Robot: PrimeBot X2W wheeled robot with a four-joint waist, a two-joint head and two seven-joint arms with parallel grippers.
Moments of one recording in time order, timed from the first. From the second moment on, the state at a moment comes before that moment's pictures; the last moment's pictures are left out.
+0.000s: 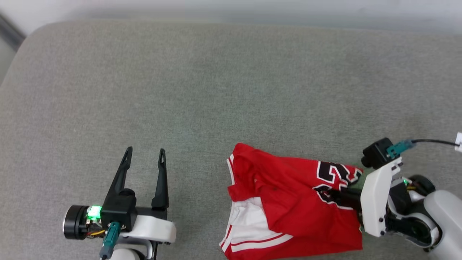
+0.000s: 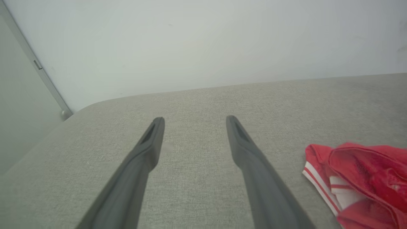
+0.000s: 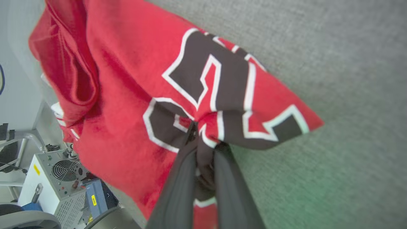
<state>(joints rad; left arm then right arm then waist) -0.07 0.08 -0.11 0.03 -0.01 0.05 -0.26 -0.42 -0.57 0.61 0.21 0.95 0.13 0.60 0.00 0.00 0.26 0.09</state>
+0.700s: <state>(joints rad) -0.04 0.10 -0.06 -0.02 -0.01 0.06 -0.26 -0.62 -0.92 0.58 -0.01 0.82 0.13 0.61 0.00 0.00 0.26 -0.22</state>
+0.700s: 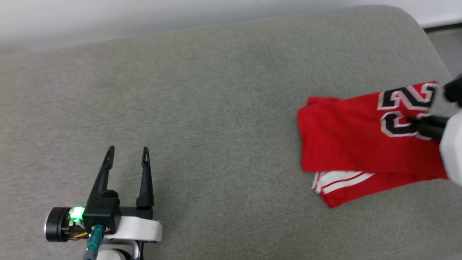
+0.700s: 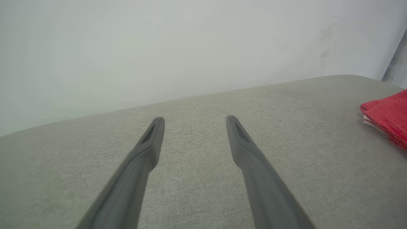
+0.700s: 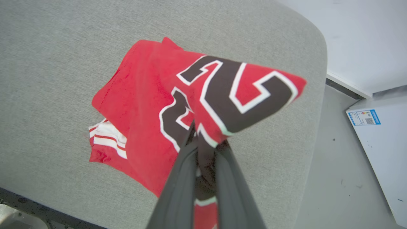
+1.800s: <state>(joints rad) -0.15 0.17 -0.08 -0.12 0.00 0.08 -0.26 -0.76 -0.76 0.11 0.56 0.32 0.13 0.39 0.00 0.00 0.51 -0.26</state>
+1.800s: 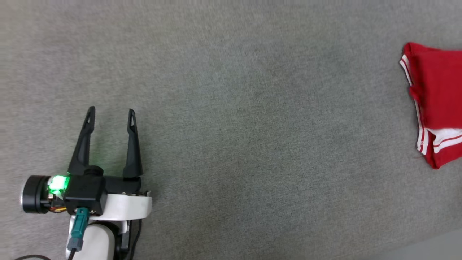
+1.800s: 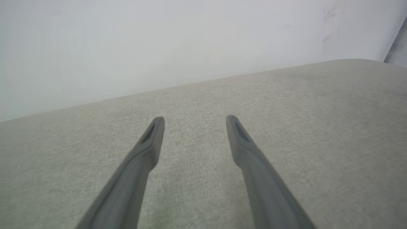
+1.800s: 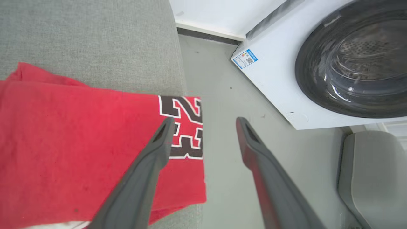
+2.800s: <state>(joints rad) 0.01 0.09 -0.09 0.00 -0.04 0.10 -0.26 -0.48 -0.28 0.08 0.23 0.04 0.13 -0.26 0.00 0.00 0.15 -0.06</state>
